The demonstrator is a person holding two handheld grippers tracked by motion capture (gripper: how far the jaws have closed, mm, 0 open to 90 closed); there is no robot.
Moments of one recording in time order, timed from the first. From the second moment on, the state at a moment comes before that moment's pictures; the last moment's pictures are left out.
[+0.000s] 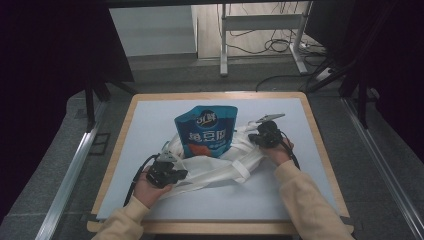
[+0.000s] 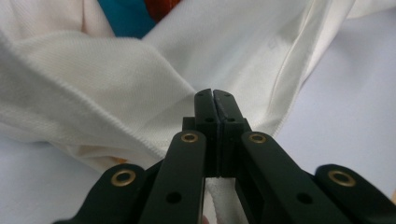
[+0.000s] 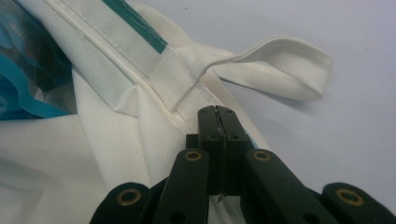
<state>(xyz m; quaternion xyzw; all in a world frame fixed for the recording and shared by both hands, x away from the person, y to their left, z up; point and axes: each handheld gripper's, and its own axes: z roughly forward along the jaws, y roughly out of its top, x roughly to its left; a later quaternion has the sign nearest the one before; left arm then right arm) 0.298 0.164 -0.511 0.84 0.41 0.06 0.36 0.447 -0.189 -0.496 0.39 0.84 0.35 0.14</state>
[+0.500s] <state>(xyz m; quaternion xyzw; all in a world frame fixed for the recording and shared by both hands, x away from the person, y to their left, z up) 0.304 0.167 -0.491 0.82 0.40 0.08 0.40 0.434 -0.199 -0.486 0.38 0.83 0.39 0.14</state>
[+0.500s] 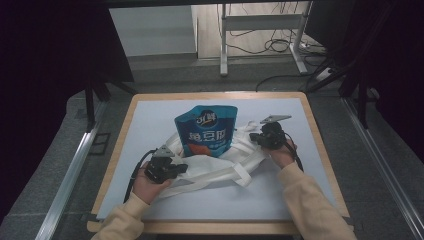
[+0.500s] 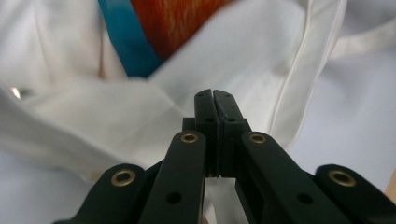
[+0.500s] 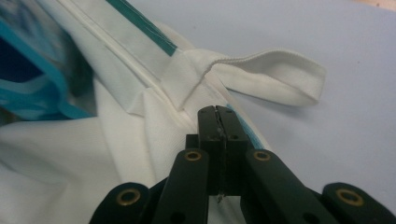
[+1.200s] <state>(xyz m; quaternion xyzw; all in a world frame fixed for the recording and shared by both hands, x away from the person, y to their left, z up) 0.282 0.212 -0.474 0.77 0.43 0.14 0.46 0.360 -0.246 -0.450 0.34 0.78 0.49 0.16</state>
